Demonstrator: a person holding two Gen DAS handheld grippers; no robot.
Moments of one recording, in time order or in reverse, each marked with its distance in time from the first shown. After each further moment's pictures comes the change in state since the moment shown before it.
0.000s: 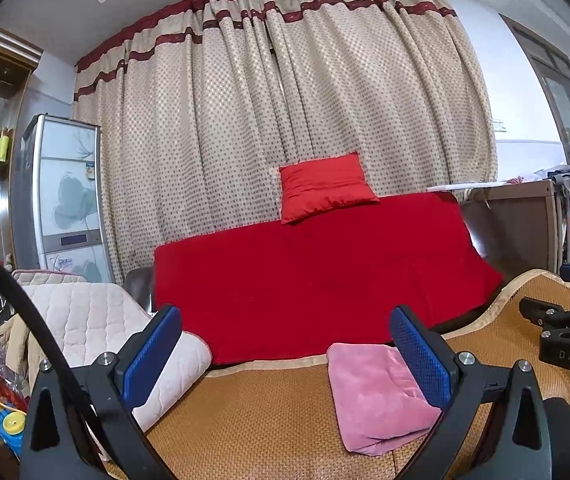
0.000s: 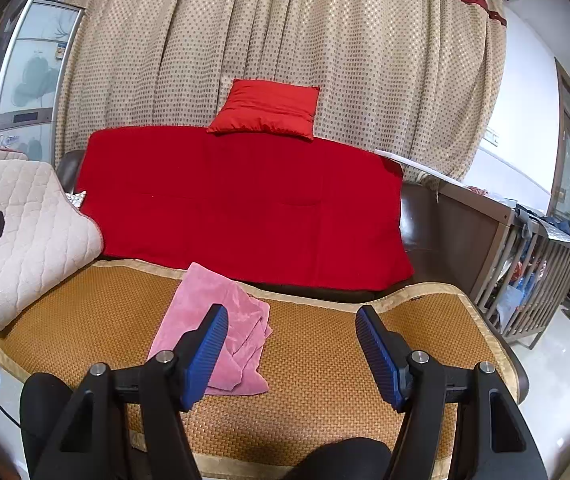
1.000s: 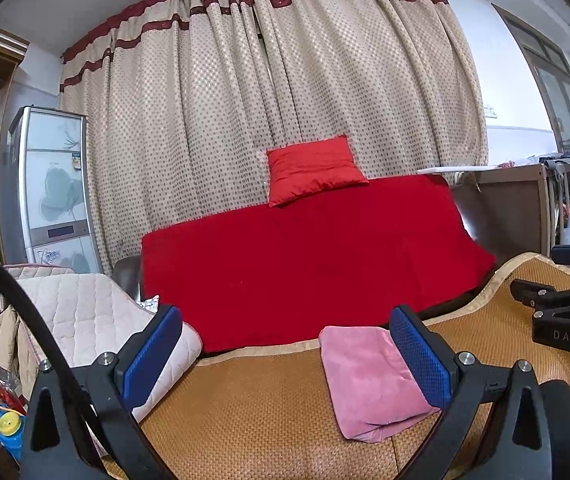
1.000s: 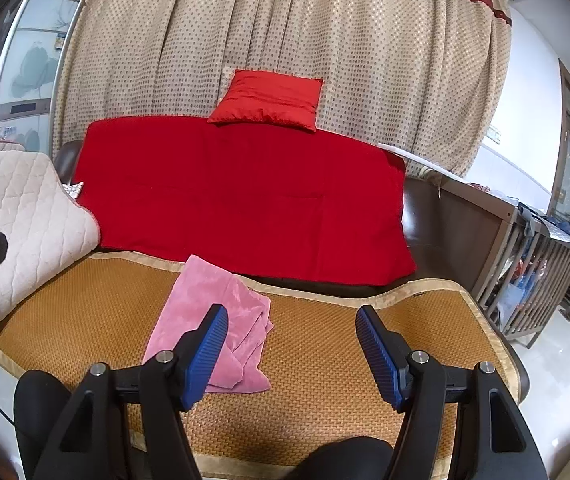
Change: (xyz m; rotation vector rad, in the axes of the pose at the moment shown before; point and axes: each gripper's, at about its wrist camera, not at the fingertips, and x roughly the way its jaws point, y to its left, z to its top) left arm 0.017 0.001 -0.016 0.012 0.053 -0.044; right arm 0.016 0.011 -0.004 -0.014 0.026 -0.010
